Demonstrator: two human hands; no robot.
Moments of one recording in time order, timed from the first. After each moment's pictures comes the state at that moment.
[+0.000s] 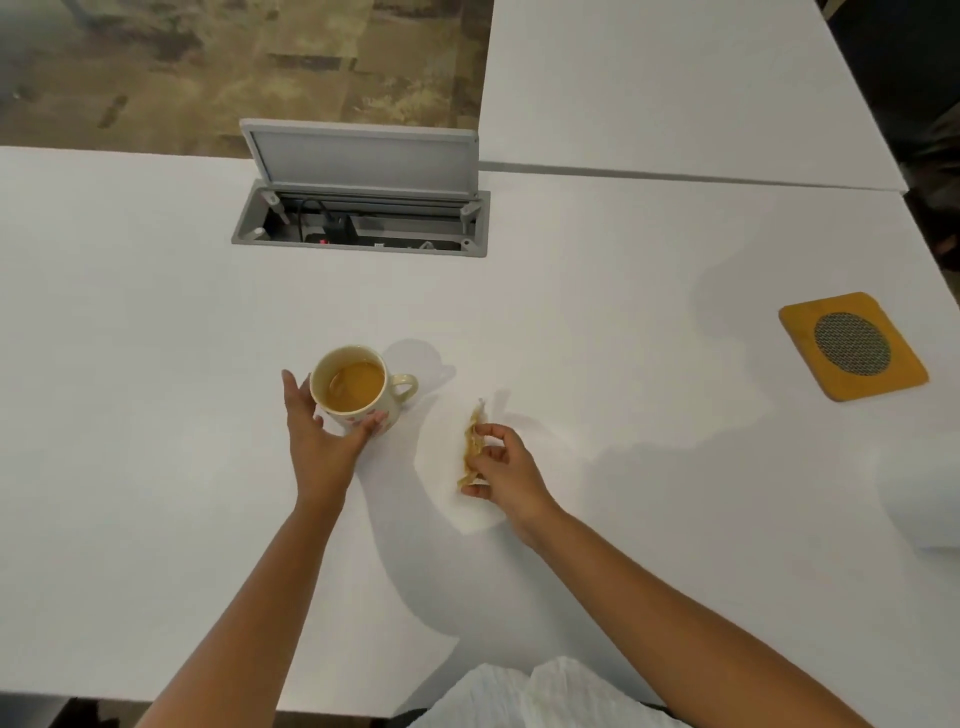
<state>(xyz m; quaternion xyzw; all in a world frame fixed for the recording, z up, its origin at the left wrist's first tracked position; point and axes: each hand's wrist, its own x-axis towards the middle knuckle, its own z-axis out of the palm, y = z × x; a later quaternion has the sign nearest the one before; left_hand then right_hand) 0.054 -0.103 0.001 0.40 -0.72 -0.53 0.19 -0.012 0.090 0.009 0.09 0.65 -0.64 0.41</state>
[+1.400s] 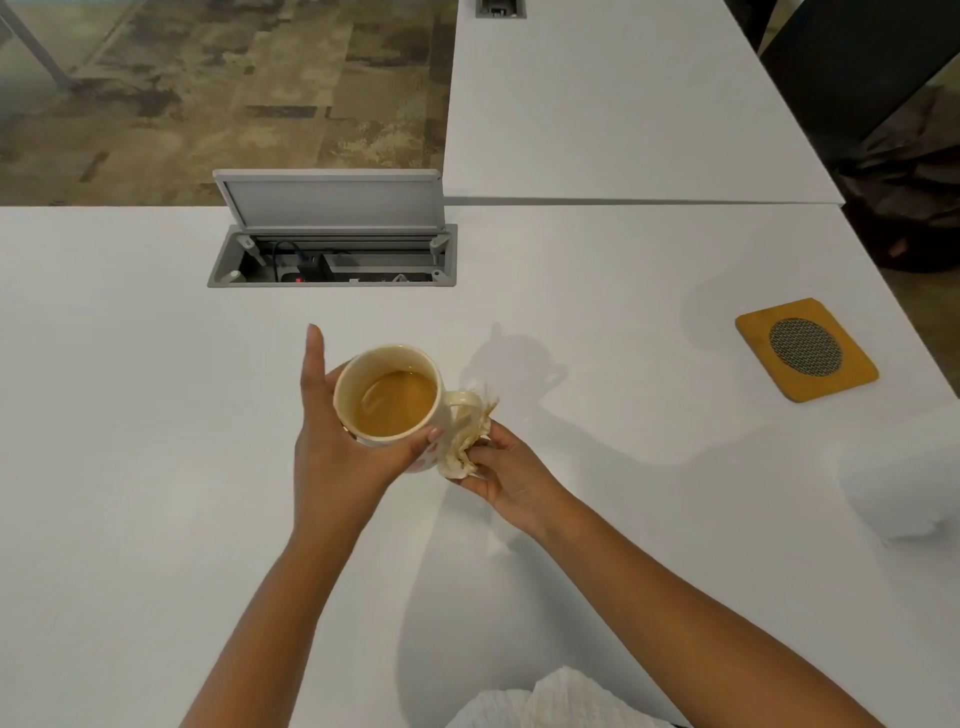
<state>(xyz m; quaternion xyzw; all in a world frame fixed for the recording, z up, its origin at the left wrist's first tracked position) 0.041 -0.030 0.131 0.25 -0.81 -0.49 0.19 -0.042 0.103 0.037 0.08 0.47 -0.75 0.46</state>
